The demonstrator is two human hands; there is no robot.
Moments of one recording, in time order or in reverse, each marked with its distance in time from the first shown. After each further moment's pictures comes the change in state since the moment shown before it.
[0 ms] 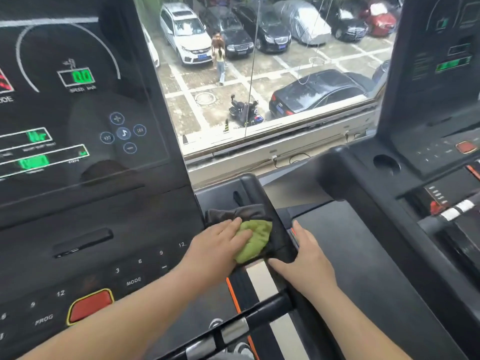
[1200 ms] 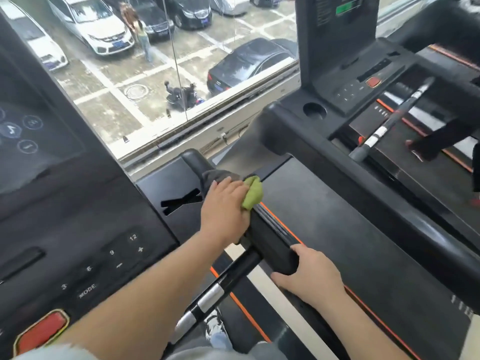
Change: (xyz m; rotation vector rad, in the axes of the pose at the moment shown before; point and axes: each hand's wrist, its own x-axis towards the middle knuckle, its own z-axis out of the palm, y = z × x) left_hand 0.073 0.086 0.023 -0.311 0.052 0.006; right_hand -0.102 0.077 0.017 -0.168 0.019 0.324
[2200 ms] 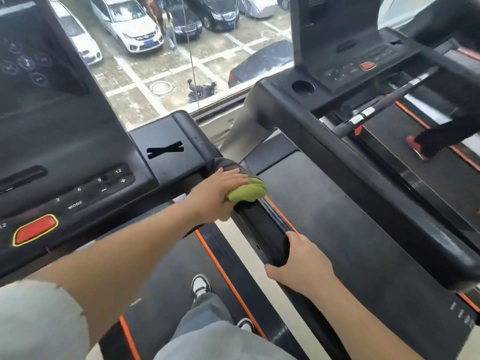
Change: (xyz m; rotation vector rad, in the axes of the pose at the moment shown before) left_hand -0.073 0.043 0.033 -0.195 -0.118 0.264; right_hand -0.061 0.109 0.020 -0.029 -0.035 -0.163
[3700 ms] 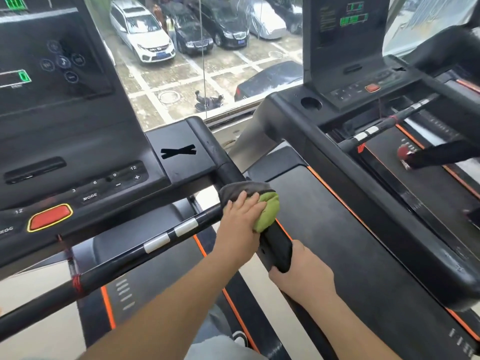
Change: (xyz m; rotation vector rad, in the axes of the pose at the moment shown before) left_hand -0.033 0.077 0.067 -0.005 0.264 -0.300; right_hand -0.011 -0.007 0.014 -0.051 0.156 -0.005
